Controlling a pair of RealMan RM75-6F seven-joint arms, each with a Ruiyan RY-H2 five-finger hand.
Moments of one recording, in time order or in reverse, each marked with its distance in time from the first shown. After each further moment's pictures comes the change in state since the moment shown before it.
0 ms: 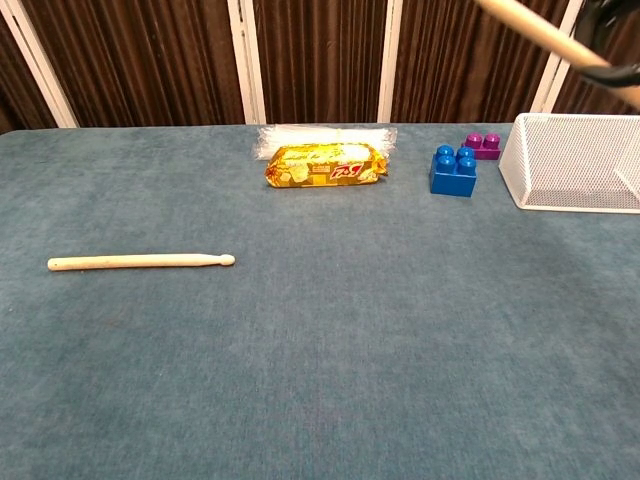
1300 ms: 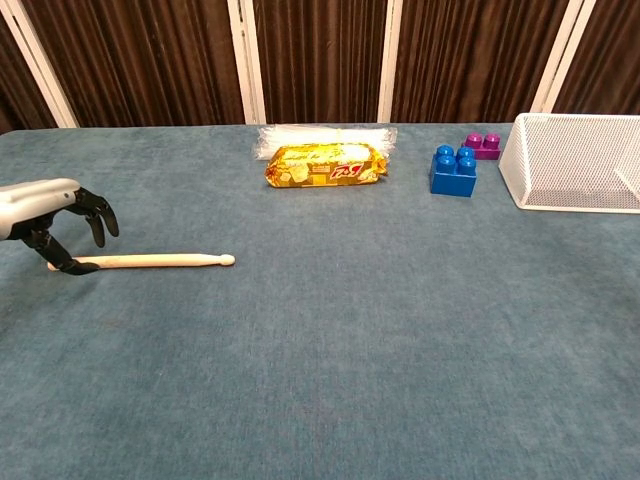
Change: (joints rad) left arm -0.219 -0.410 -0.030 0.138 -0.314 -0.017 0.279; right arm -0.045 0.088 0.044 -0.042 0.057 0.030 0.049
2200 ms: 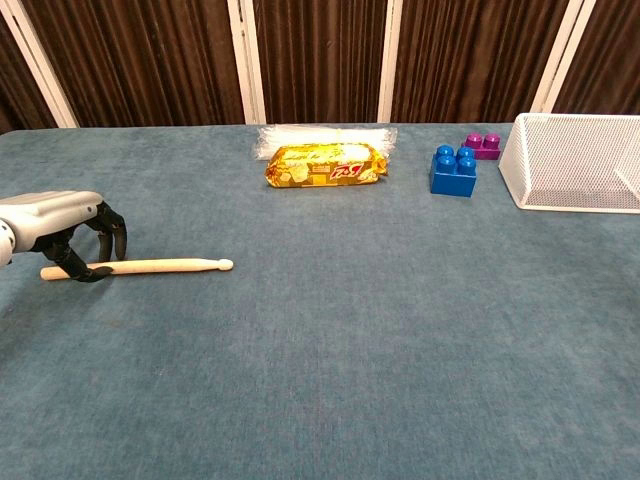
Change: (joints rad) left arm -0.035 -0.022 0.025 -0.044 -0.076 0.039 0.152; right arm -0.016 -0.009 -0.005 0.026 -0.003 0.010 0.012
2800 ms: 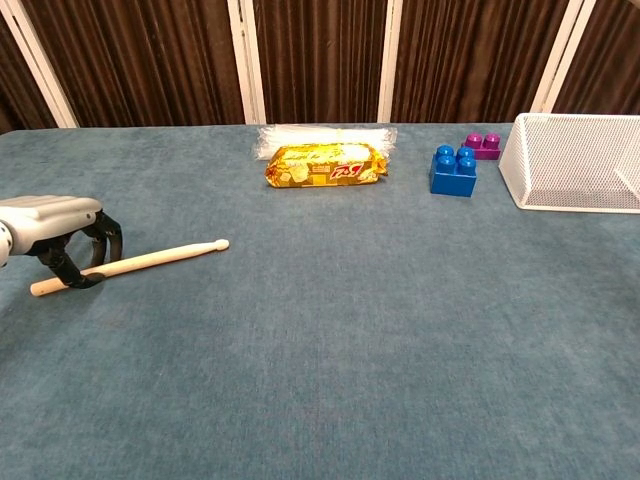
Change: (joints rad) left arm -0.034 0.033 0.020 -0.068 -0.117 0.001 0.133; right arm -0.003 -0.024 -0.010 0.027 -0.002 -0.001 -0.018
